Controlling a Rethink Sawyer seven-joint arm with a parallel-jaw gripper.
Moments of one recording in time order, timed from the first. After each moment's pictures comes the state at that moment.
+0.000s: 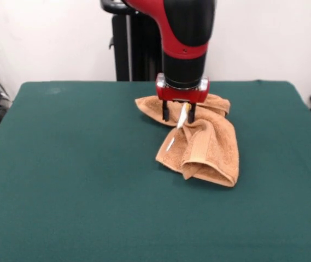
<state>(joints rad) 0.06 -0.43 -0.29 1.87 0.70 0.41 1.11</state>
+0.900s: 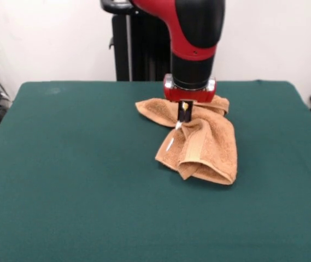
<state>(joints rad) 0.10 -0.42 -0.30 1.87 0.69 0.41 1.11</state>
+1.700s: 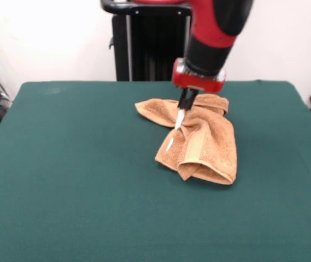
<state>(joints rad) 0.35 -0.36 -0.53 1.81 0.66 0.47 1.27</state>
